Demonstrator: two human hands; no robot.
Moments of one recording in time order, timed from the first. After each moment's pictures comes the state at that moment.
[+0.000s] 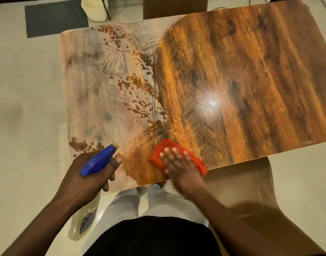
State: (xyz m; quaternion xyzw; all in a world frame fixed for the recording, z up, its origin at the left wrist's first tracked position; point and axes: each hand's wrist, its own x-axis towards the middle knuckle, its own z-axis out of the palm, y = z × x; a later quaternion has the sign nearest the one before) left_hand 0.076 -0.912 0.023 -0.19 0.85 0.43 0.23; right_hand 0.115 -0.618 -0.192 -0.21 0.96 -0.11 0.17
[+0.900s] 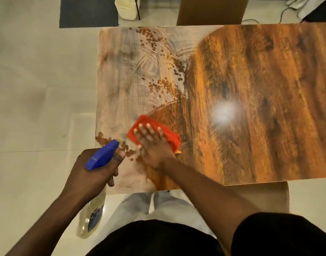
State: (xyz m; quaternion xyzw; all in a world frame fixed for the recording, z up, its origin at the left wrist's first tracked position) left_hand 0.074 -0.972 0.019 -0.28 0.82 0.46 0.17; right_hand -0.005 -0.795 -0.171 -0.31 0.90 -0.13 0.27
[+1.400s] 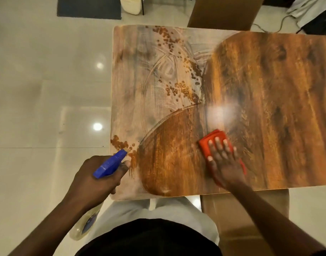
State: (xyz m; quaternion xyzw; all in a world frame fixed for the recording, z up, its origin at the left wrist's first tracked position) left_hand 0.075 -1.049 -0.005 -0.25 0.83 0.44 0.22; right_hand 0.024 -0.623 -0.174 -0.14 0.96 -0.04 0.23
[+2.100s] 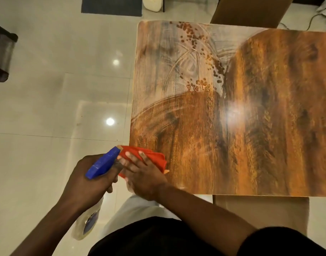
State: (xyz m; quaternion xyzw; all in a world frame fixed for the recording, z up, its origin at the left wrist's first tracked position) left_hand 0.112 -1.094 -0.001 -0.31 0.81 0.47 0.17; right_hand 0.091 -0.931 -0.182 -0.49 0.83 -0.08 0.24
